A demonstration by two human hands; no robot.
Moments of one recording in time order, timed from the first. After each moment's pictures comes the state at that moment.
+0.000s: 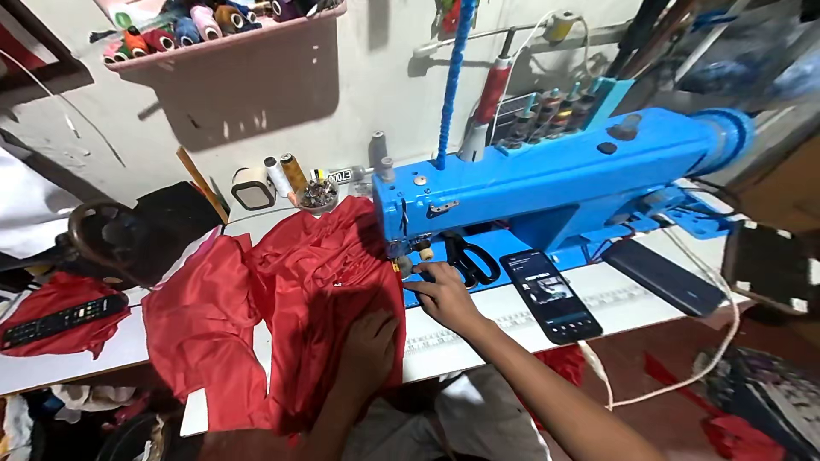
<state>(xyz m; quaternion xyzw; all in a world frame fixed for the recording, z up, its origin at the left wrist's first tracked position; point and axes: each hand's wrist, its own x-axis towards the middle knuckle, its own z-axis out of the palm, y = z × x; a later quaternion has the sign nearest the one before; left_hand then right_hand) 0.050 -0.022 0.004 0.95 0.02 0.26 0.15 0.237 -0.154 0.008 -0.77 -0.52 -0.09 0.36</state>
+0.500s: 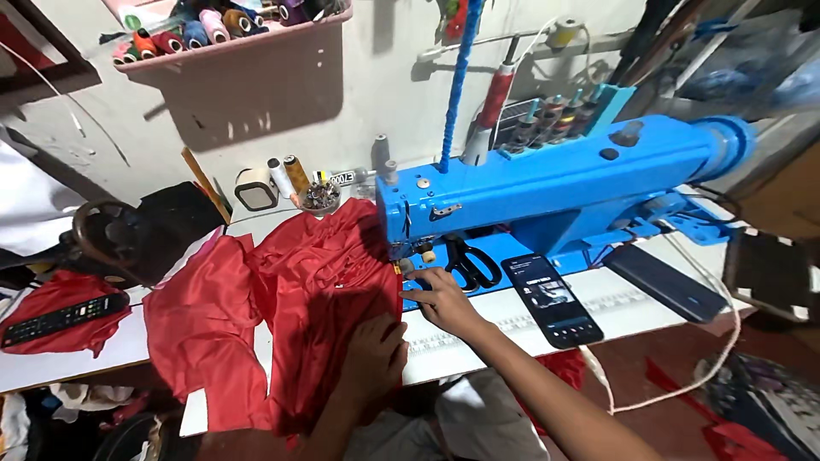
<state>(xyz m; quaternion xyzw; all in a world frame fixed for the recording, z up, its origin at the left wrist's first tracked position) 0.050 -0.026 0.003 0.95 0.00 0.26 0.14 0.238 -0.154 0.007 -0.74 -0.57 -0.08 0.34</state>
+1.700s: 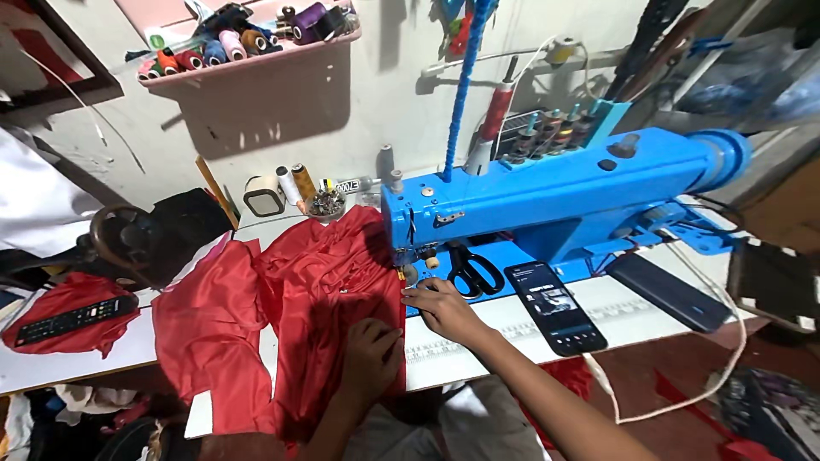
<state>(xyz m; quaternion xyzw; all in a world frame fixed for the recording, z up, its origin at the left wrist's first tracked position) 0.049 -0.020 0.002 0.93 0.04 0.33 0.19 0.237 -0.153 0.003 -0.72 -0.60 -0.08 0.33</state>
